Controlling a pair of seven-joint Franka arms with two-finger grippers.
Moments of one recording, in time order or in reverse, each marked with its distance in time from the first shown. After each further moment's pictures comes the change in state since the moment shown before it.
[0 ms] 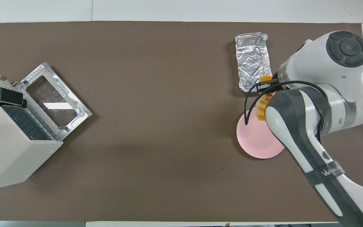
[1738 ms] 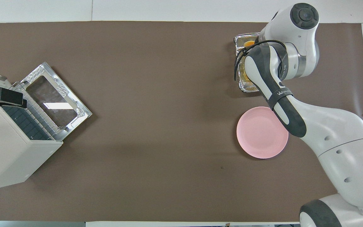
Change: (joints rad) left arm 0.000 0.000 0.000 0.000 0.000 0.000 0.000; right arm -0.052 0.587 0.002 0.529 0.034 0.157 -0.169
